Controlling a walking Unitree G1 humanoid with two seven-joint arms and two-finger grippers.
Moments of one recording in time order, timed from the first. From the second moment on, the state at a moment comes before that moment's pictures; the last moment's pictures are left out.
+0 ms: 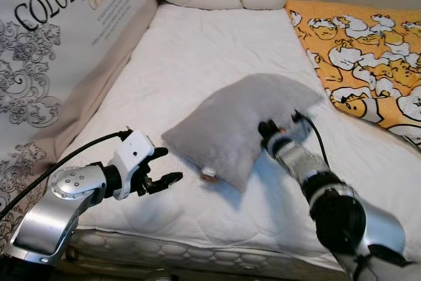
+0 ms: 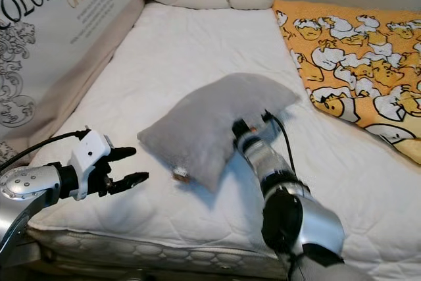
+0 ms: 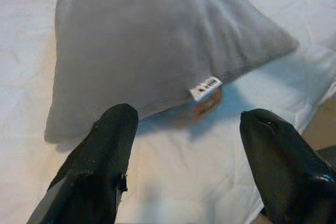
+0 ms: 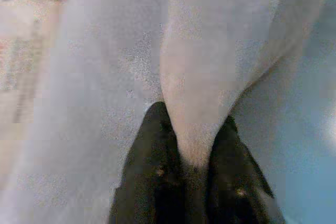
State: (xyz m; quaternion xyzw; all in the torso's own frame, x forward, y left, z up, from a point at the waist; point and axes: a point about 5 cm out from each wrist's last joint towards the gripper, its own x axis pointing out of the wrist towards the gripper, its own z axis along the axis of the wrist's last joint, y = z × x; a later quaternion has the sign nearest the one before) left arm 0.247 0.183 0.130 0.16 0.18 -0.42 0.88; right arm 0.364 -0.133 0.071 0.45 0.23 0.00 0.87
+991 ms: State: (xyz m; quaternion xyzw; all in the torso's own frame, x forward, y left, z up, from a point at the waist) left arm 0.275 0.248 0.182 0.01 0.04 -0.16 0.99; right arm 0.376 -0.112 0.127 0.46 0.23 0.27 0.81
